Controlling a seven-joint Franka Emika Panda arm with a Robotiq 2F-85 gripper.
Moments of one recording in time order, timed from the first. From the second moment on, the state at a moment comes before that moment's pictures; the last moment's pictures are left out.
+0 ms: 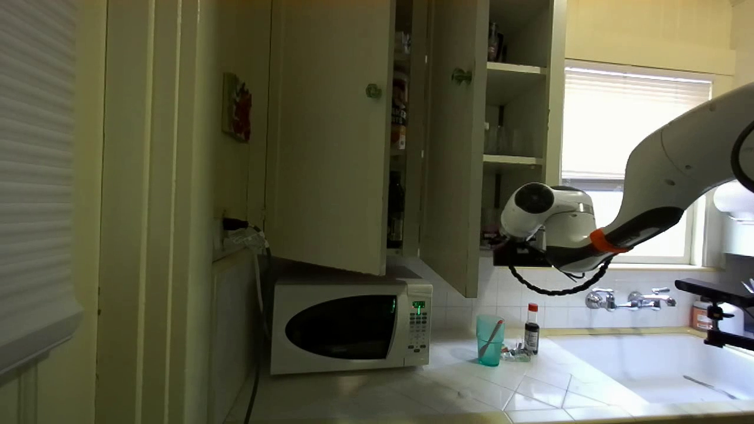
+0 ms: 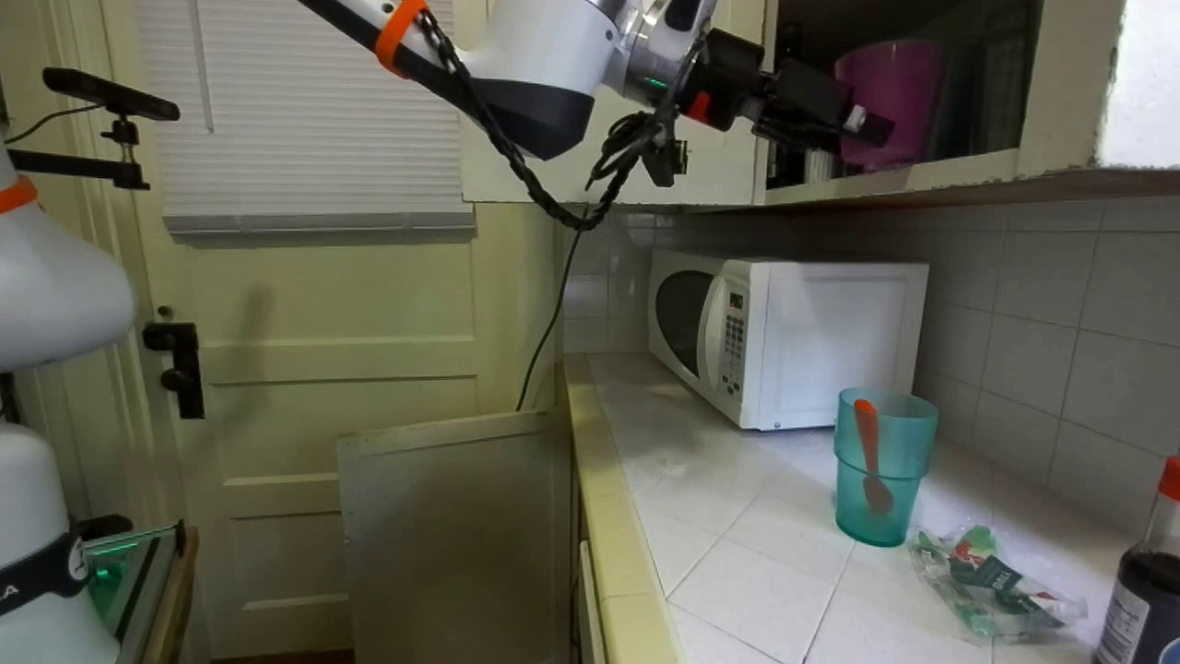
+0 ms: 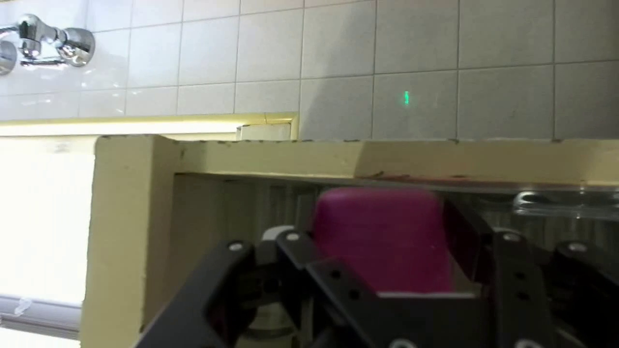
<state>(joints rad) -0.89 0.00 0.45 -1.92 -1.46 2.83 1.52</state>
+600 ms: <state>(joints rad) -0.91 -0.23 0.21 -2.04 -1.14 3.19 1.25</state>
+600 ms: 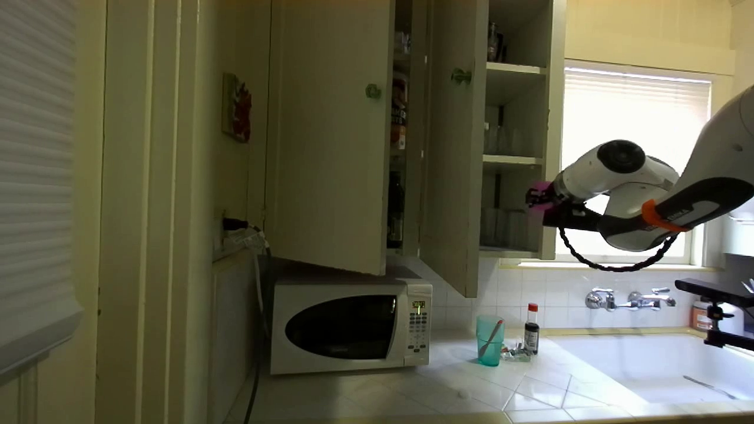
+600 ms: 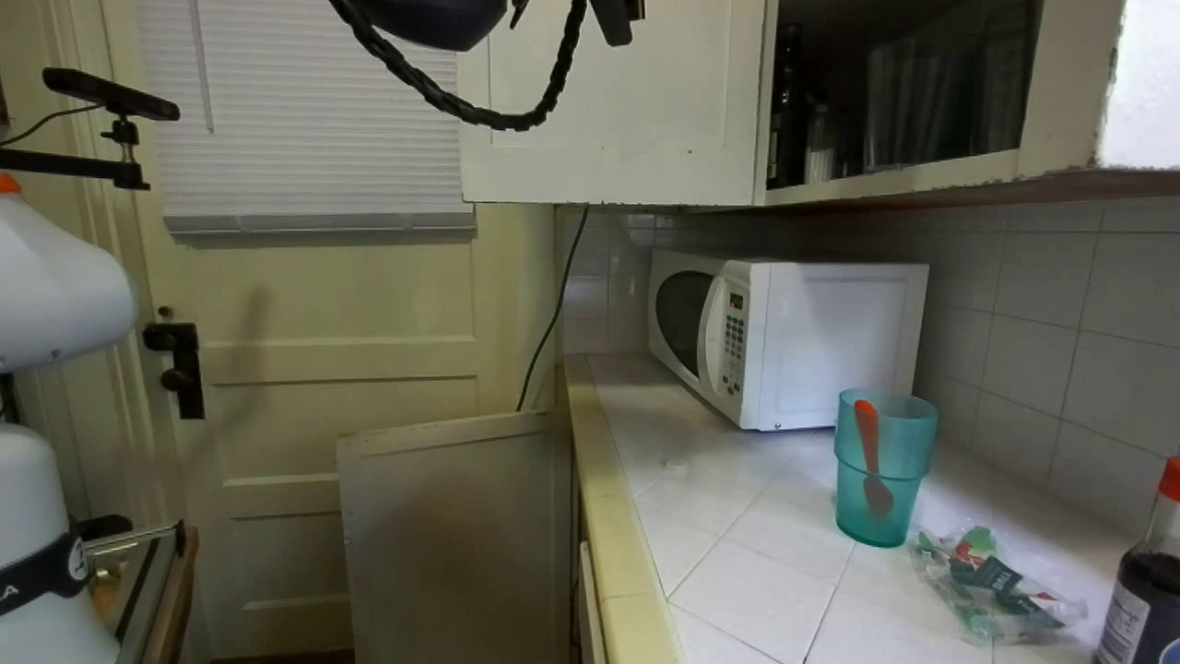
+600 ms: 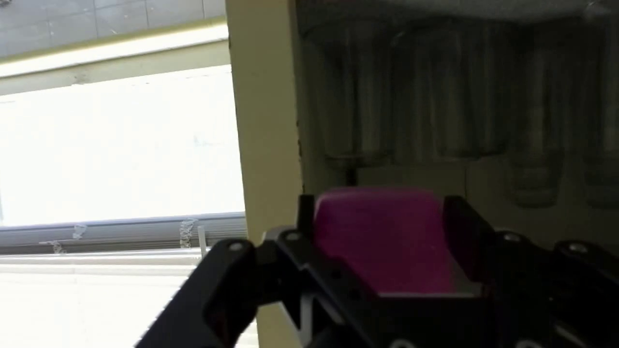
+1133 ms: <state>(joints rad) -0.50 -0.23 -0.06 -2.01 -0.76 3.22 0.71</state>
